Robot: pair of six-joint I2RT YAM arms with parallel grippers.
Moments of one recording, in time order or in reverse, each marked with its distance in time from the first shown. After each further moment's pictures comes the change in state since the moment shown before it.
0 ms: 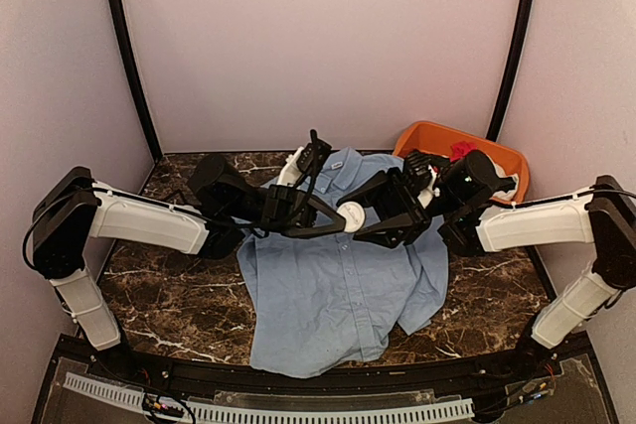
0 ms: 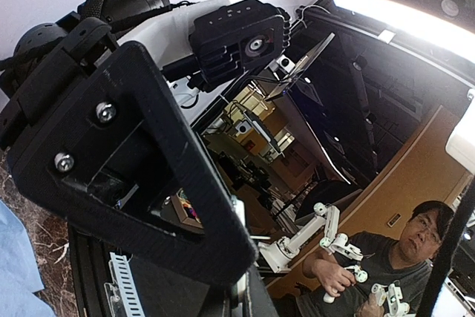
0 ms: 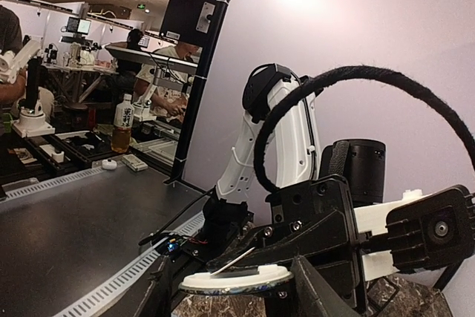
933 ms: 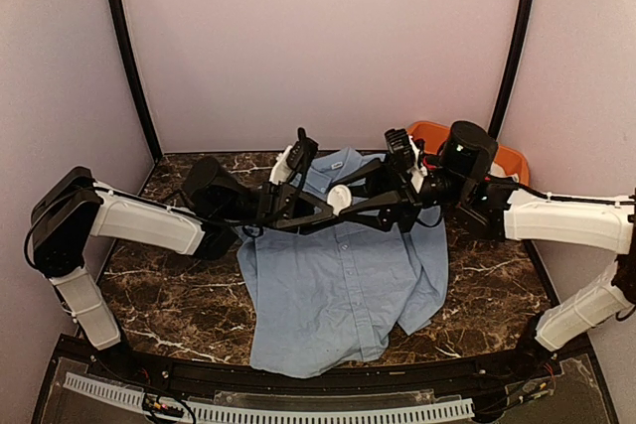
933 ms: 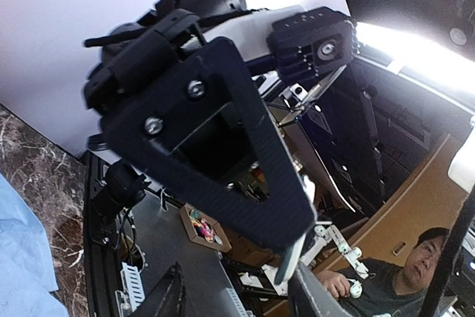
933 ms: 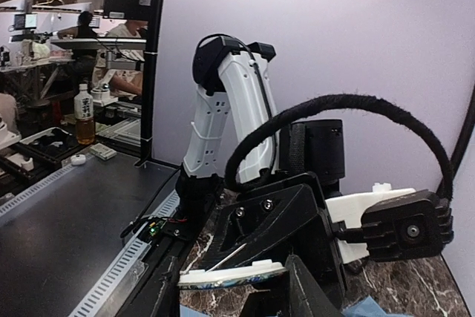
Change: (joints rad) left arm 0.045 0.003 -0.048 0.040 -0.056 -0.028; right arm 0.028 -0.133 0.108 -0.570 0.146 -0.192
